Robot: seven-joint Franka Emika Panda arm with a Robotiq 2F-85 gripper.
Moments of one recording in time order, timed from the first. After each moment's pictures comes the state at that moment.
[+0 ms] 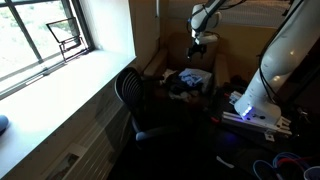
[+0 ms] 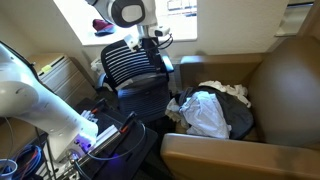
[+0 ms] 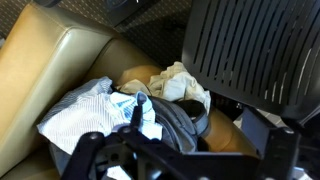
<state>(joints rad) -0.18 0.02 -0.19 -2.47 -0.02 2.40 0.20</state>
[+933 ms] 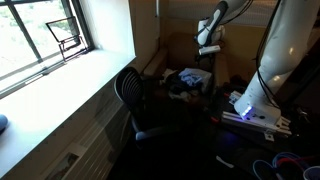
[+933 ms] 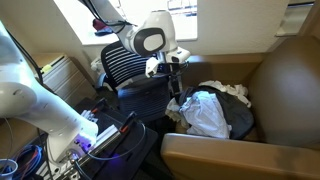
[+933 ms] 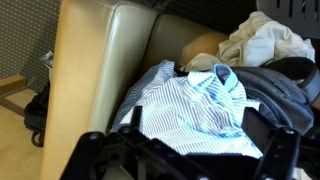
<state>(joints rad) -0.22 0.29 -0.37 -2.43 -0.22 2.66 0.49</state>
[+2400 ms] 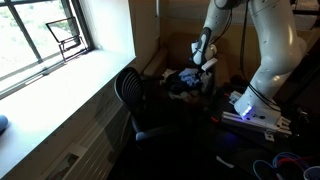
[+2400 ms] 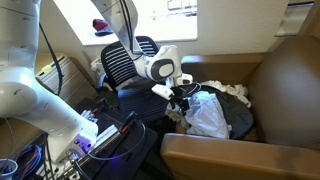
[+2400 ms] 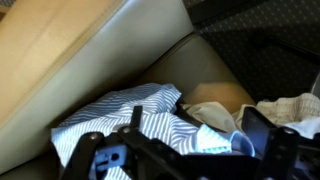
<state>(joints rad) -0.21 0.72 -0.35 -2.26 -0.25 2.77 0.07</state>
